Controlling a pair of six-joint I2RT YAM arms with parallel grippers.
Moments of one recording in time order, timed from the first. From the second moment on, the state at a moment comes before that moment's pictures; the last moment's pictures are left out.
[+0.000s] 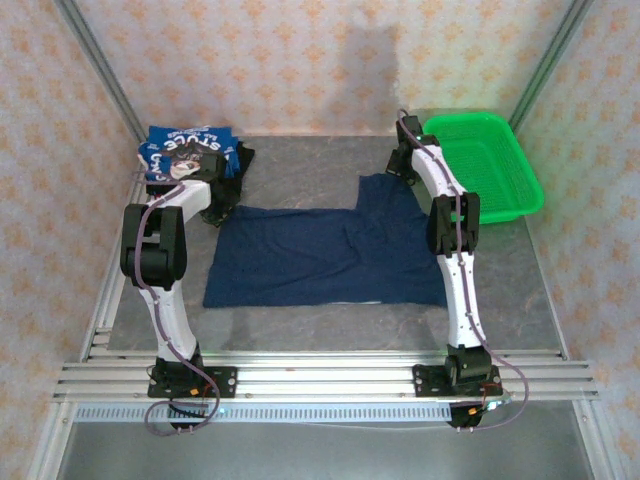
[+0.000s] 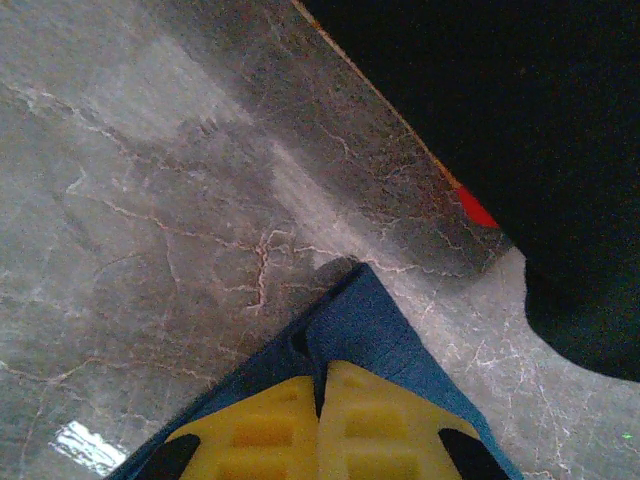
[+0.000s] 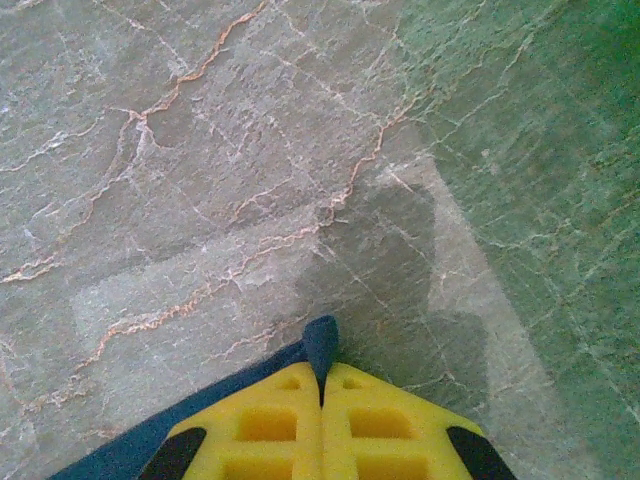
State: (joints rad) left arm 0.01 2.02 1.40 -0.55 -0.05 -0.93; right arm 0.14 2.64 2.45 -0.92 0.09 0.47
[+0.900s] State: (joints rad) left arm 0.07 1.84 1.45 -0.58 0.02 -0.83; right arm 0.14 2.11 1.97 -0.87 0.11 0.44
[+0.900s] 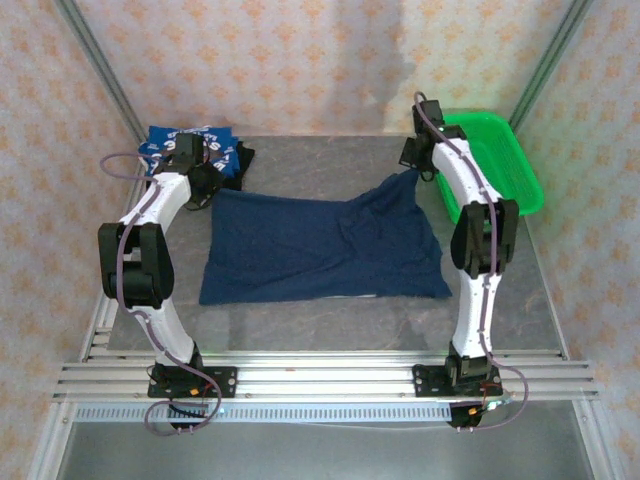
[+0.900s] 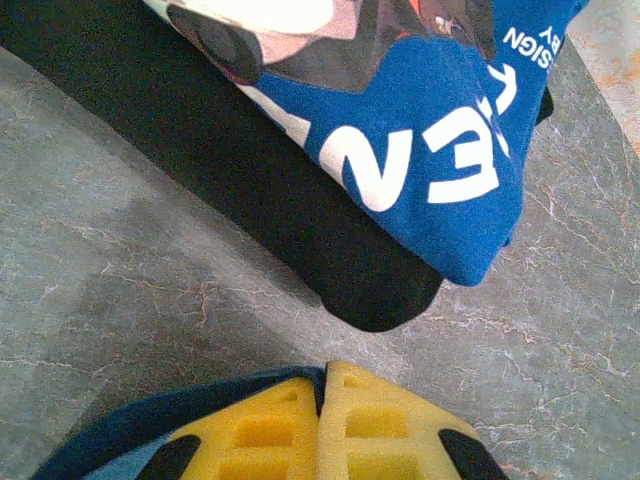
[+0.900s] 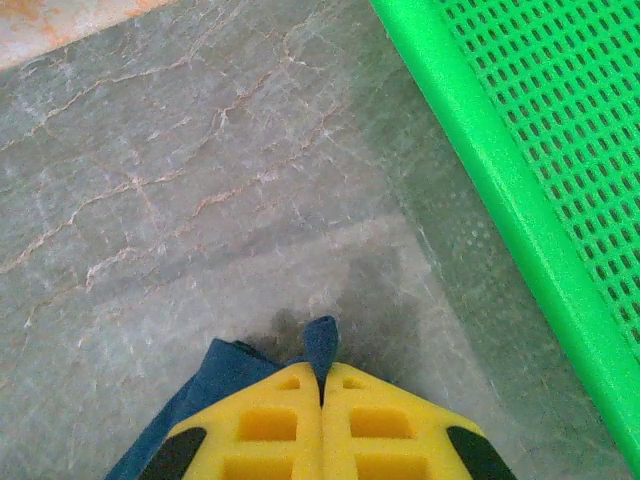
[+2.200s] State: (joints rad) left arm 0.17 1.74 1.12 -0.58 0.07 -0.66; right arm 0.14 1.37 0.86 -0.74 0.02 0.82
